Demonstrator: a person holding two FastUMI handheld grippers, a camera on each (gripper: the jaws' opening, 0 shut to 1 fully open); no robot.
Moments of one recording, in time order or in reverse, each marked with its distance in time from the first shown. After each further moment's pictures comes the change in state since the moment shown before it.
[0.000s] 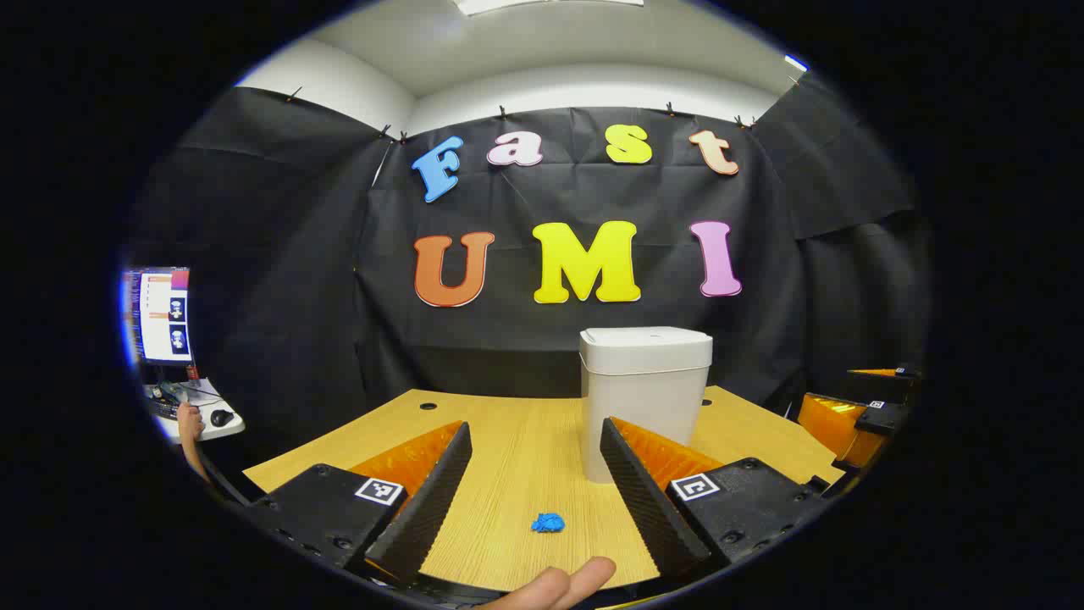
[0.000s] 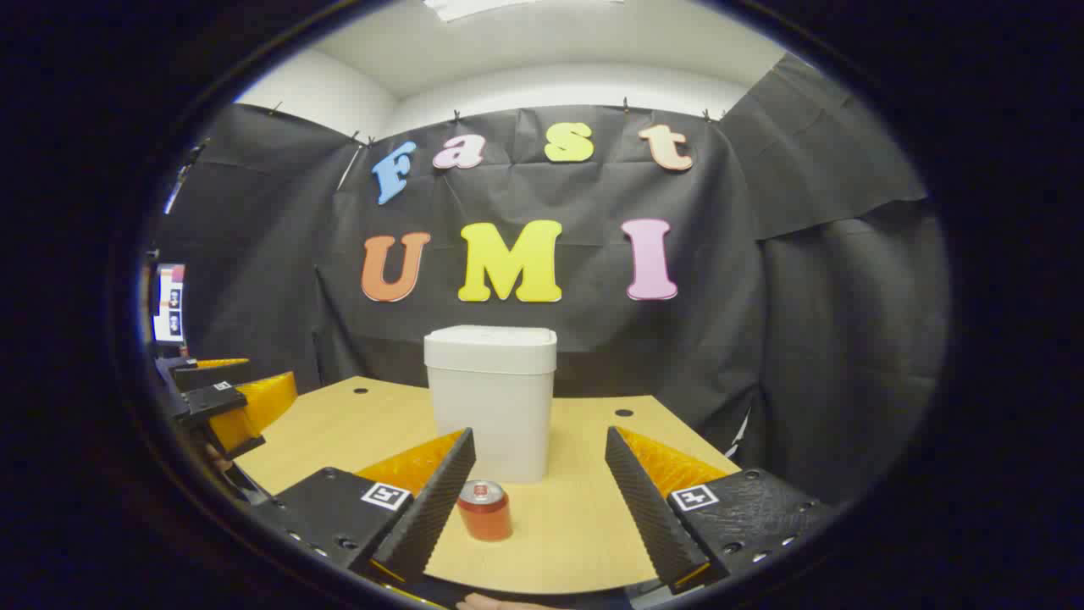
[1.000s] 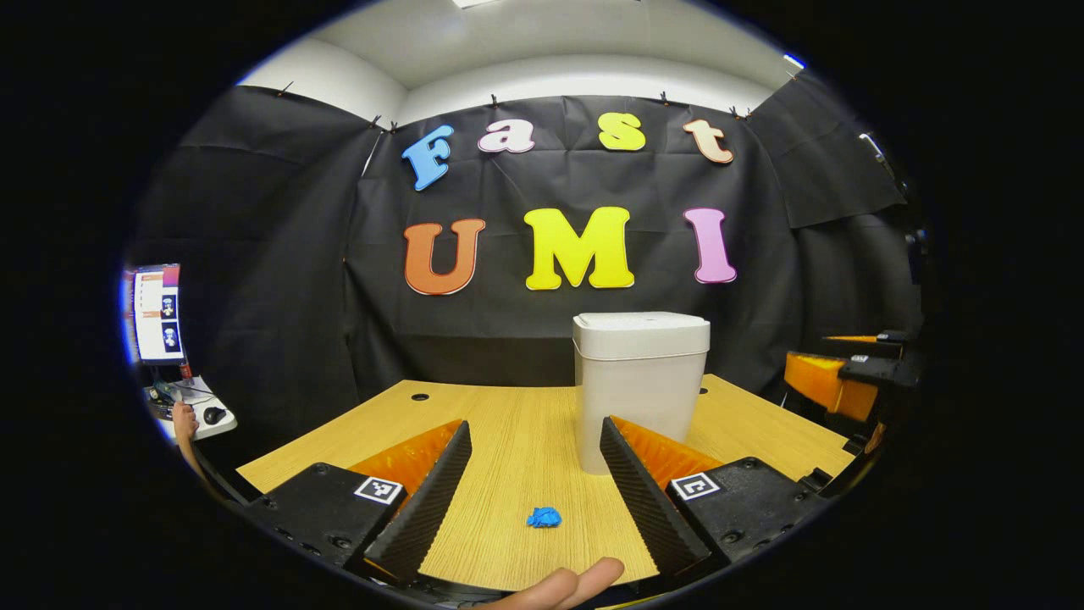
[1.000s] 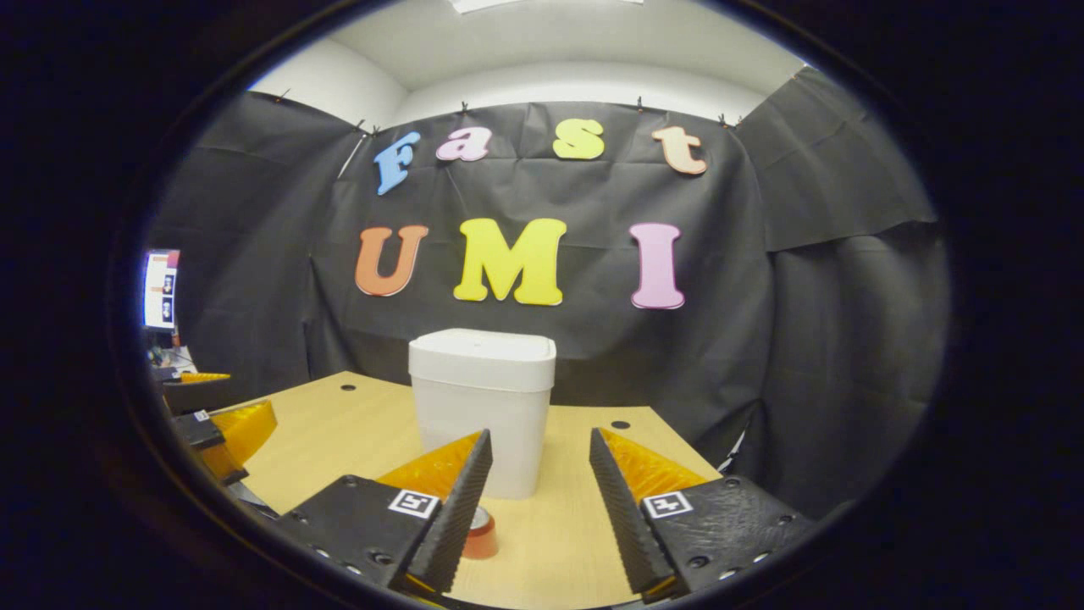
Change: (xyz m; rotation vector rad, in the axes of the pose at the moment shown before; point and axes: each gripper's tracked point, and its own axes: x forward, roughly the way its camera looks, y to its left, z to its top) left arm 0.009 -0.001 -0.013 0.009 0.038 -0.013; right arm 0.055 0.000 0.031 -0.054 0.002 -0.016
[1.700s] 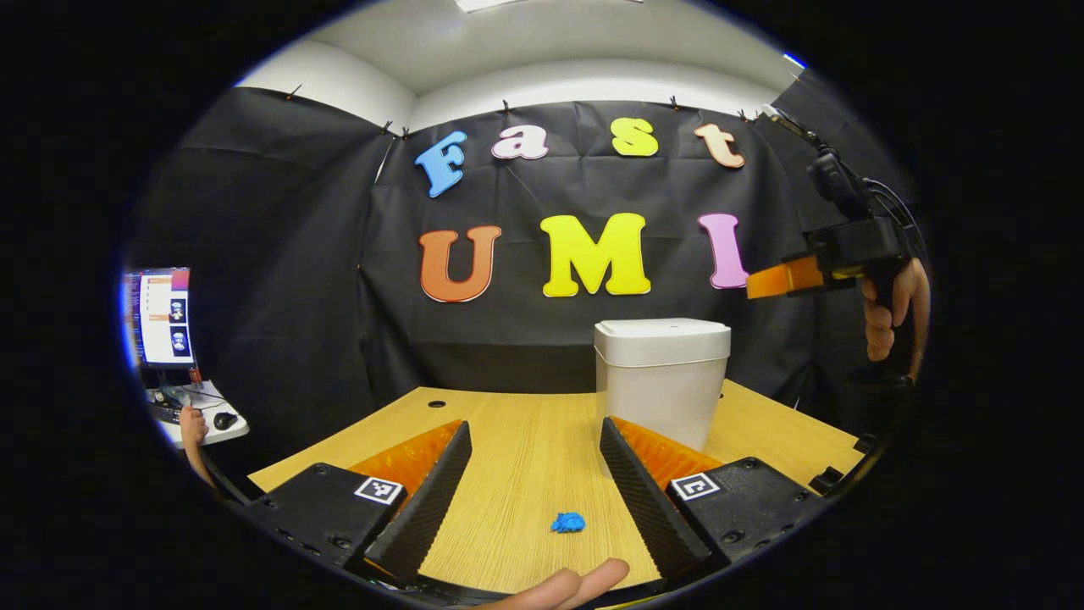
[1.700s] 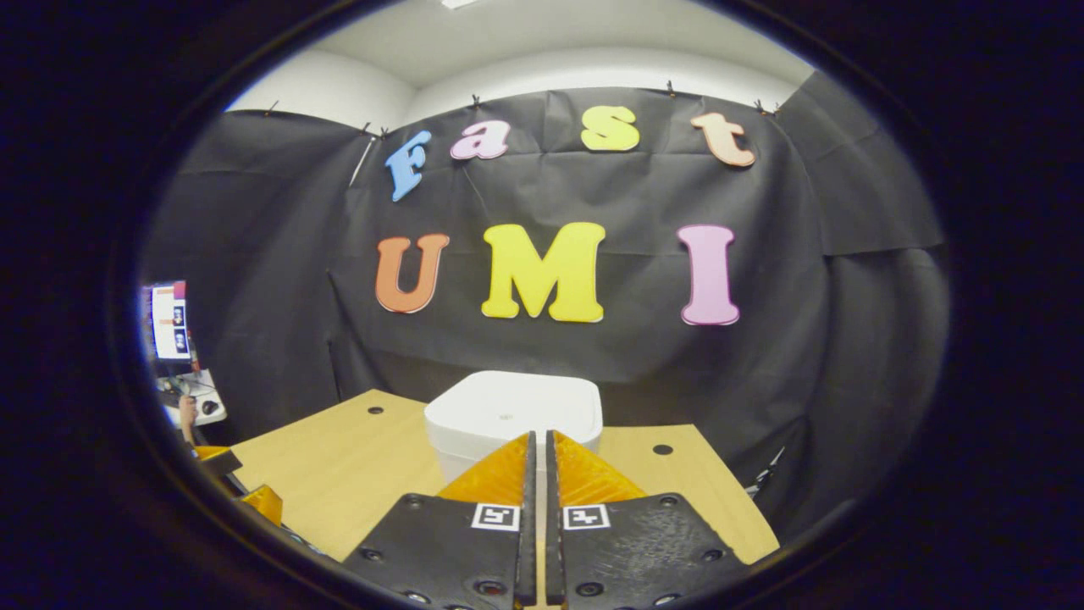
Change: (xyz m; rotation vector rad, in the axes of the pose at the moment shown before) left arm 0.000 0.027 0.004 0.004 -0.020 0.043; right arm 0.086 0.038 0.088 0.031 0.046 0.131
